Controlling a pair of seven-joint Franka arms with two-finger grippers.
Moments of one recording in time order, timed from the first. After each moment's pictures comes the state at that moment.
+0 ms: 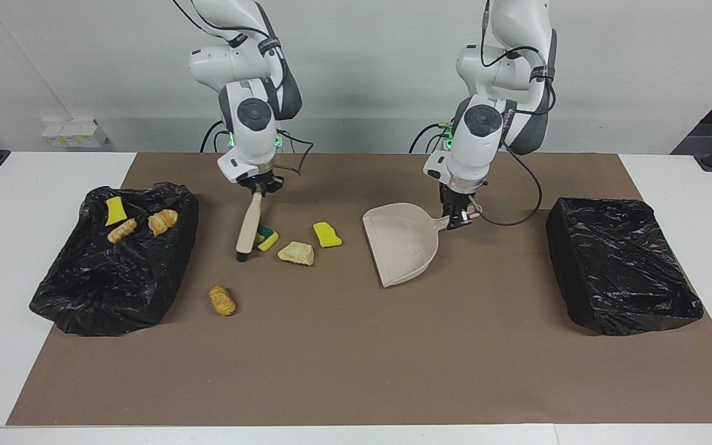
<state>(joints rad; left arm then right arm) -0.42 0.03 -0.04 -2.20 0.01 2.20 0.91 0.25 -0.13 0.13 -2.45 -0.06 2.11 0.54</state>
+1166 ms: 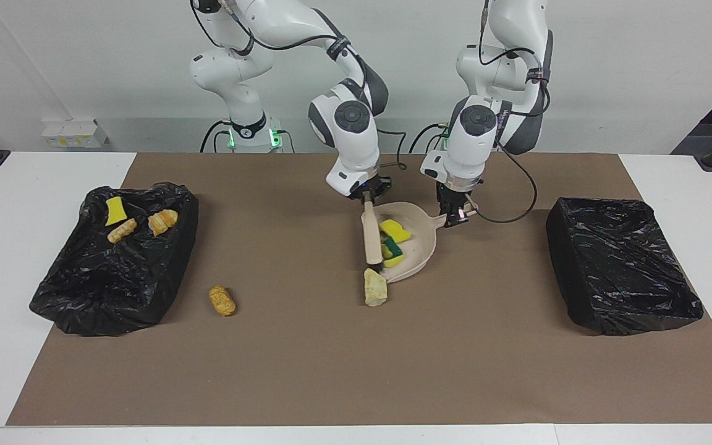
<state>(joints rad) -0.44 0.01 -0.04 -2.26 0.01 2.24 0.86 0.55 0.20 0.13 -1.90 0.25 2.02 0.52</state>
